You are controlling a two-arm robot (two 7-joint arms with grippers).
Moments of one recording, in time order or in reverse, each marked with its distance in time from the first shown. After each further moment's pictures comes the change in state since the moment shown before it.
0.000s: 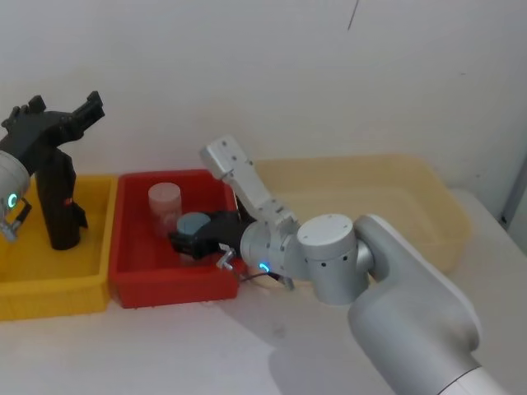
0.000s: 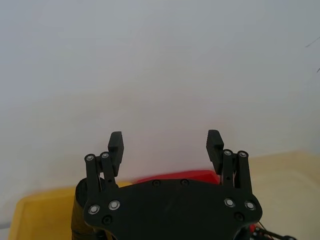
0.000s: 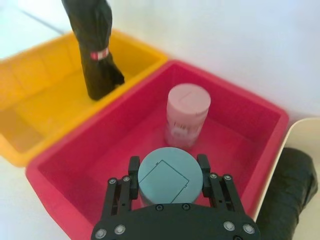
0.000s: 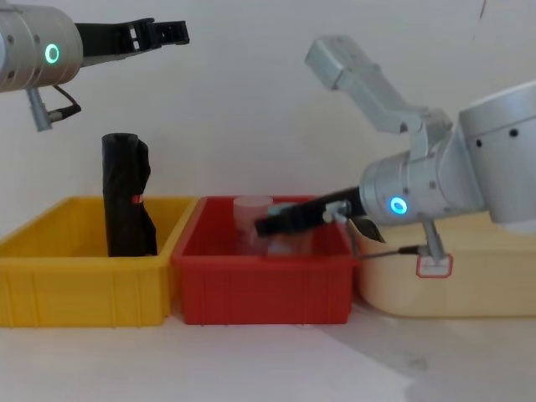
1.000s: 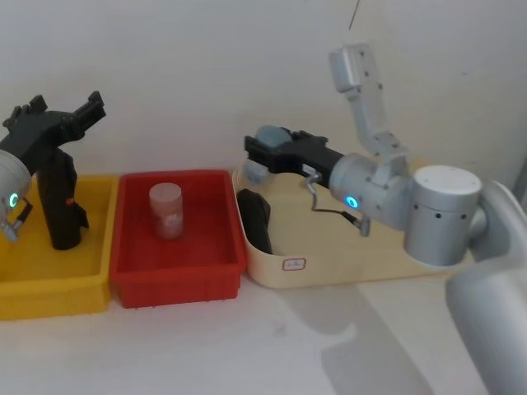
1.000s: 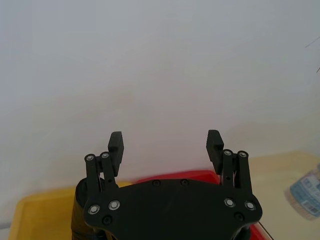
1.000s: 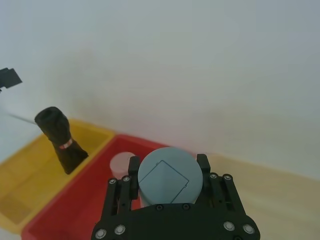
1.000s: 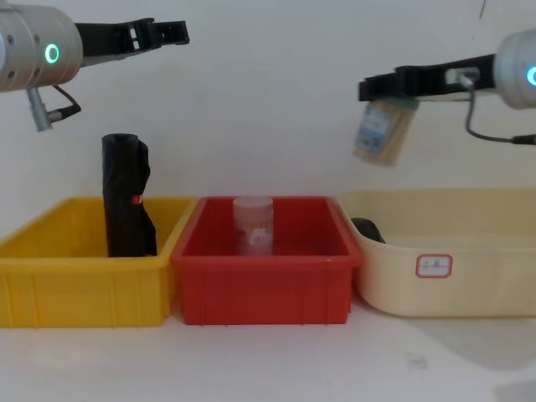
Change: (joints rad) left arm 0.000 0.000 0.000 0.000 0.000 0.000 0.000; right arm -0.091 0.085 0.259 -0.326 0.160 0.091 -0.038
